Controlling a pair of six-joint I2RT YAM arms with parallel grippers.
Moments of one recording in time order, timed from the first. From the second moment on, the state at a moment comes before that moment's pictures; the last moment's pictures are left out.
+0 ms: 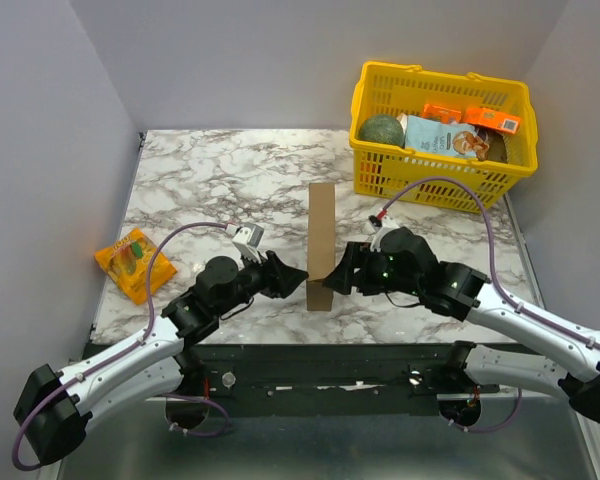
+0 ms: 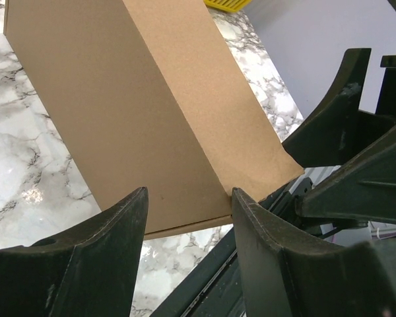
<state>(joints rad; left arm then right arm) -0.81 0.76 0.40 0.17 0.07 -0.68 0.93 1.00 0.86 -0.46 0.01 0.81</state>
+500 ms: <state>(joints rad) -0.81 0.76 0.40 0.16 0.07 -0.68 0.90 0.97 0.81 -0.38 0.00 0.87</state>
